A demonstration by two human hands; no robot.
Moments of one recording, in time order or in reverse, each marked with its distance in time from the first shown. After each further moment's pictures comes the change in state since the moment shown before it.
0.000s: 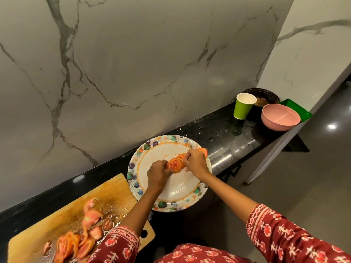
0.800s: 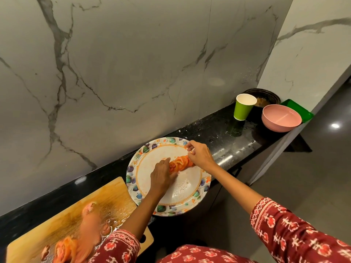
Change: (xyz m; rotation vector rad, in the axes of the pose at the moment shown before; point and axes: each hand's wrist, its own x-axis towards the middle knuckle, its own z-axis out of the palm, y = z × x) left_hand 0.002 0.009 0.009 0.172 -0.097 0.062; right_hand 0.034 0.012 -0.030 -0.165 -0.046 -0.218
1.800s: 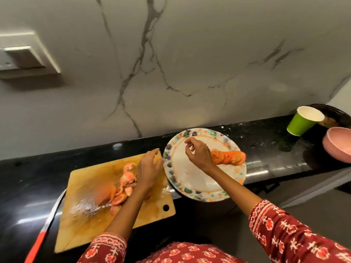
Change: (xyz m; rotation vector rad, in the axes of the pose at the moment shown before) left_hand -0.089 -0.087 -0.070 -0.239 0.455 -0.278; right_hand -0.012 -0.089 0.079 0.108 -0.029 -0.382
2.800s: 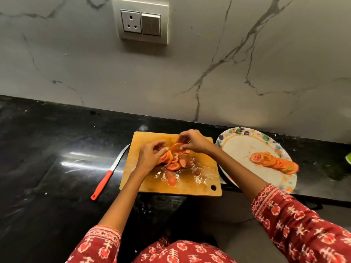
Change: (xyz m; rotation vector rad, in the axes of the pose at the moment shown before) left_hand -0.074 -0.109 -0.143 -0.209 0.119 -0.102; right_hand 0.000 -0.185 0.091 -0.065 -0.756 -0.234
